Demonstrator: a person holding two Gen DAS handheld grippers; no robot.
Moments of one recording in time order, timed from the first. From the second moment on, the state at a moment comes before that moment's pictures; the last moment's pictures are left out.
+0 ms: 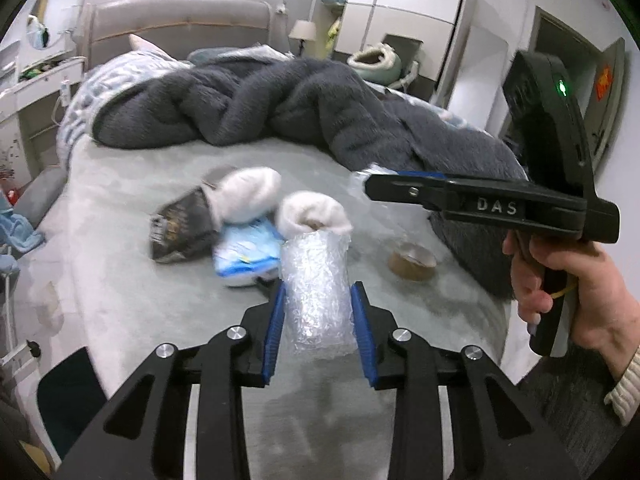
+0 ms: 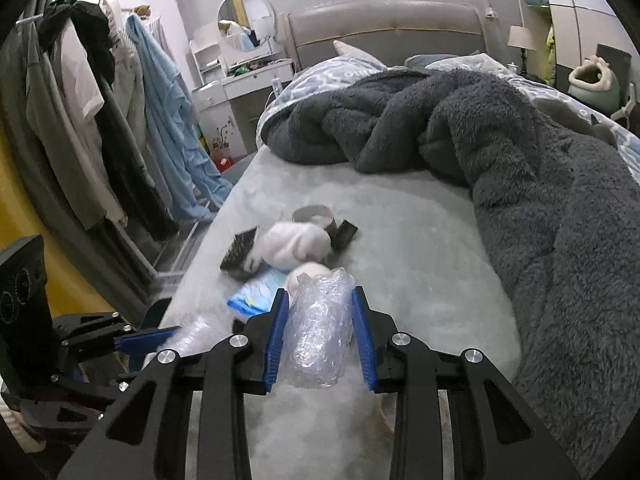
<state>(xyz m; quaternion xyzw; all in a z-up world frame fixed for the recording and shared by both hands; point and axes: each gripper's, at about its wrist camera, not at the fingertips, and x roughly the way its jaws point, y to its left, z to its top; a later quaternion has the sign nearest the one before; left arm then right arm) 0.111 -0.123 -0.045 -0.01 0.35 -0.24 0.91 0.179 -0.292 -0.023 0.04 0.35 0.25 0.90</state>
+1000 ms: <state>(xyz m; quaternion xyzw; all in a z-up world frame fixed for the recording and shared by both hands) 0.148 0.085 -0.069 -0.07 0.44 -0.03 0.90 0.194 -0.077 0.006 -0.03 0.36 0.35 0.86</state>
